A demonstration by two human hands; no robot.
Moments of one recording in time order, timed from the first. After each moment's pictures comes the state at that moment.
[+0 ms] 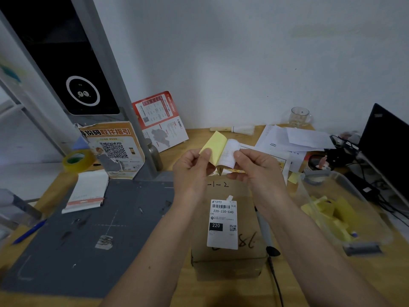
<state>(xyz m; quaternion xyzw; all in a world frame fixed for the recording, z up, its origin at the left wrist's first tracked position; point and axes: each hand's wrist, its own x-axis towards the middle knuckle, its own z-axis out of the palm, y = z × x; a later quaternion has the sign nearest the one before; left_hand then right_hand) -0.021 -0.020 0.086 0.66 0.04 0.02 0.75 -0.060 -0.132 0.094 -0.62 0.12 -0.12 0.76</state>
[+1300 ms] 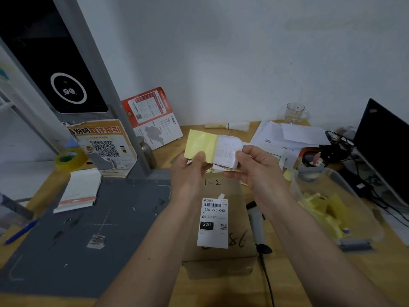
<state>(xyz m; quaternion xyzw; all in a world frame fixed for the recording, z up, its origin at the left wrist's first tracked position) -0.017 -0.042 0.077 0.64 0.08 -0.01 0.76 -0.058 -0.161 0.086 -0.60 0.12 -0.10 0.78</state>
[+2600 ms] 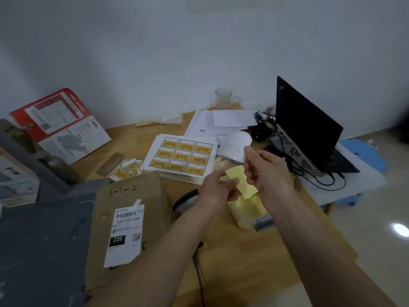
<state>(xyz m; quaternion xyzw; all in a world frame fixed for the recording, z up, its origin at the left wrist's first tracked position) -0.063 -0.270 -0.012 0.72 -0.05 -0.32 0.61 -0.127 -0.358 0.044 -0.56 0.30 -0.20 0.75</state>
